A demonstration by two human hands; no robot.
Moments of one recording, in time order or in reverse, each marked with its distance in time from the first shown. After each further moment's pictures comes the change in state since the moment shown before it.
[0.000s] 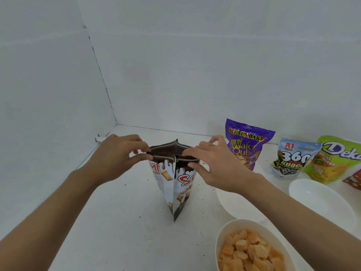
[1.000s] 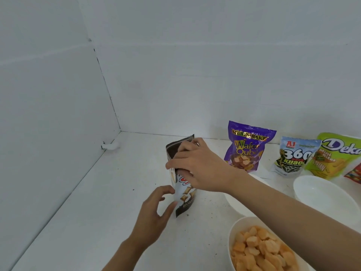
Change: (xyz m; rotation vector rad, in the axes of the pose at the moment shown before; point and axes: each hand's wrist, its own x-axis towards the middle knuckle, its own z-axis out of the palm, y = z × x) left_hand -0.098 0.064 0.114 -0.683 0.074 -0.334; right_hand 0.032 -0.037 0.017 -0.093 -0.061 -0.200
